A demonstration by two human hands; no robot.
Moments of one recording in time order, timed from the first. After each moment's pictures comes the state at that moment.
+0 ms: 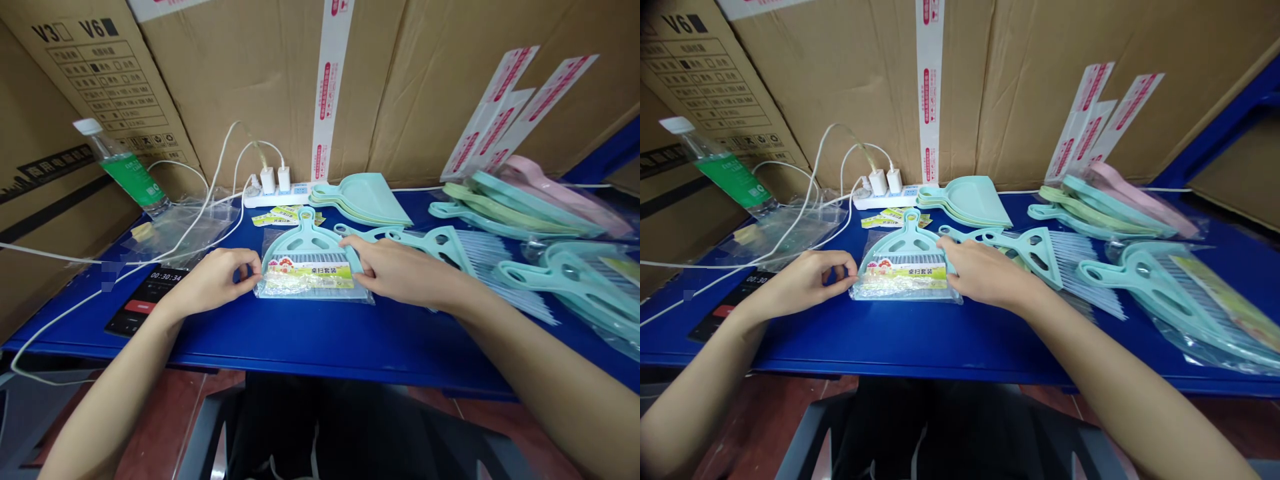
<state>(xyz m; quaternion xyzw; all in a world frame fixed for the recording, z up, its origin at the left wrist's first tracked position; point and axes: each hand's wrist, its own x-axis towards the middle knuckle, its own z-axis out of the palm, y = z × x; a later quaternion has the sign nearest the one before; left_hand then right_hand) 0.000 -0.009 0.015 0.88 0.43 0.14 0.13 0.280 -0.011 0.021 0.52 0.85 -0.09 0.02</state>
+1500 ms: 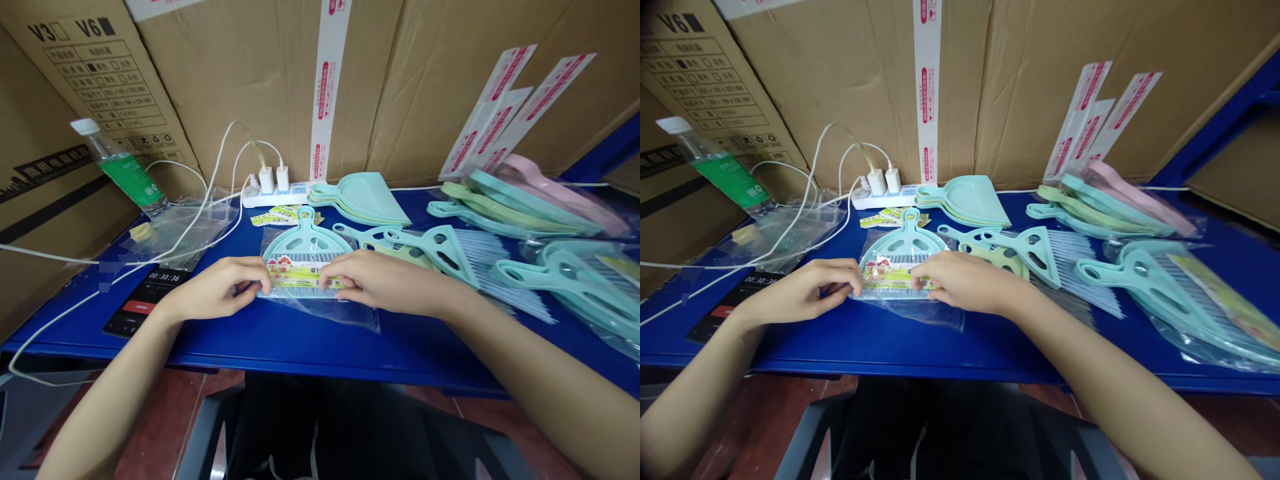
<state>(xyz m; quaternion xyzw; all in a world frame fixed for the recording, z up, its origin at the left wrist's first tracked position) 0.003 -0.015 0.016 0.92 0.31 0.12 0.20 0.271 -0.009 0.017 0.36 0.91 -0.21 -0.02</state>
